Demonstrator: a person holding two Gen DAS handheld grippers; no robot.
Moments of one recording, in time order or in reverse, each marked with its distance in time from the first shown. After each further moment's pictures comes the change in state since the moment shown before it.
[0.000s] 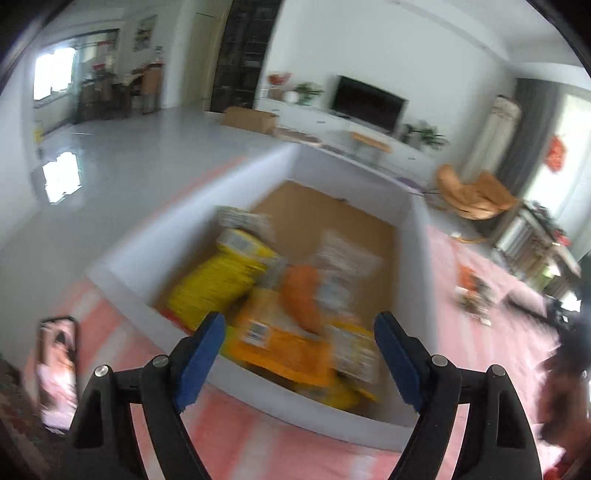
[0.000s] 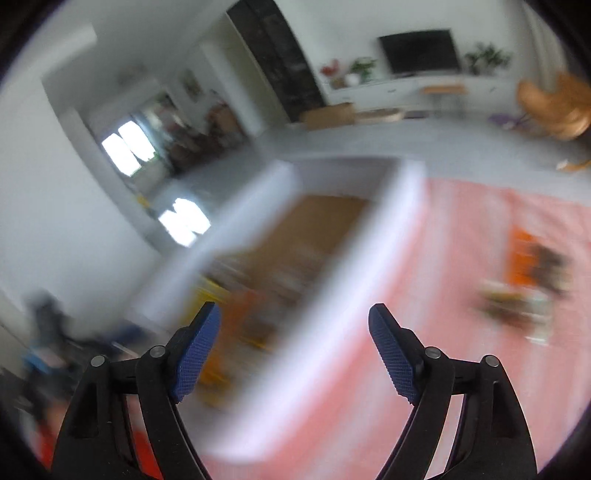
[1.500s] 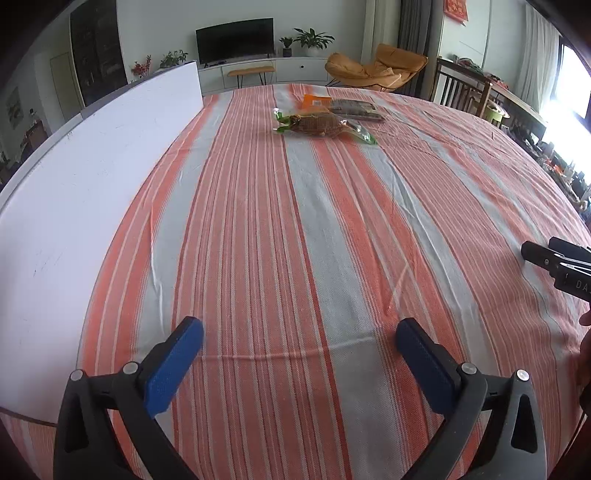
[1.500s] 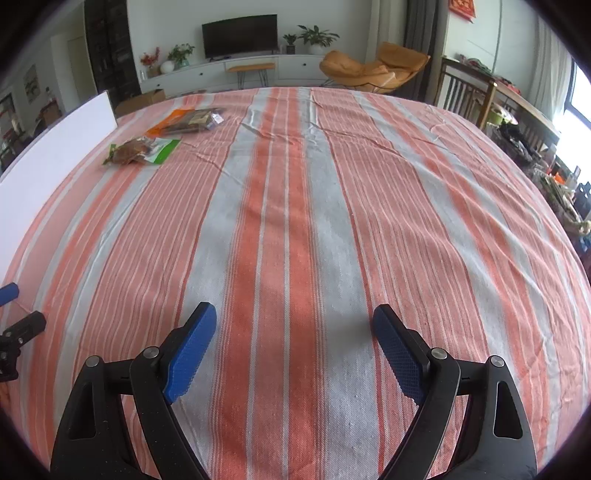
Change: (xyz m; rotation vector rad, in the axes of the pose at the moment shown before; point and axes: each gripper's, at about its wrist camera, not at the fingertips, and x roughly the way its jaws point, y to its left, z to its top) left arm 0.134 -0.236 -0.159 0.464 0.244 -0.061; right arm -0.131 -0.228 -0.202 0.212 0.050 -0.649
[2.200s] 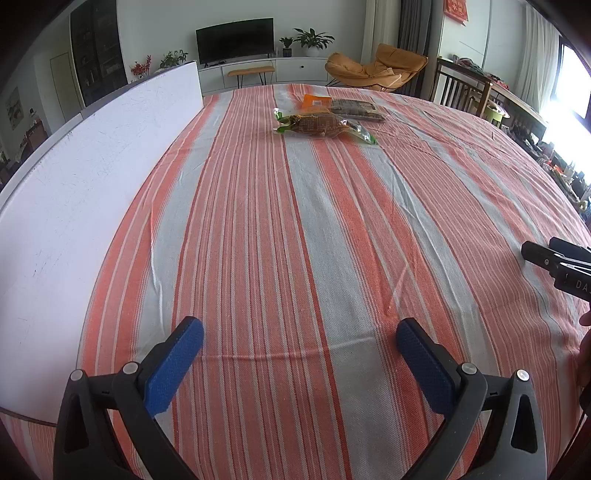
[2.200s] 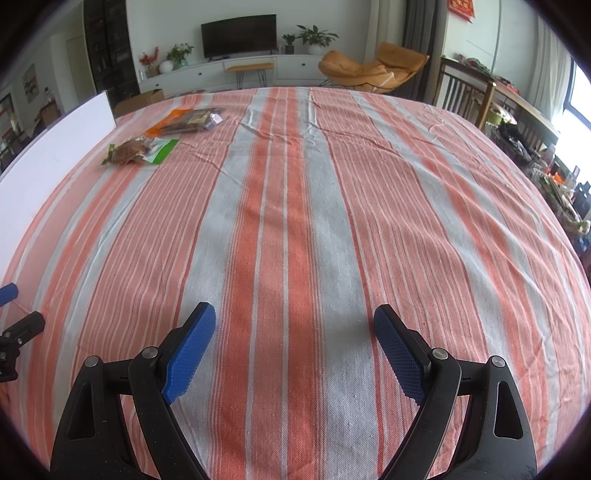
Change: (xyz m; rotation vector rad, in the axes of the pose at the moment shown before) left arm 0.000 0.000 0.000 0.000 -0.001 -0.001; right arm 0.000 -0.001 0.000 0.001 0.000 -0.006
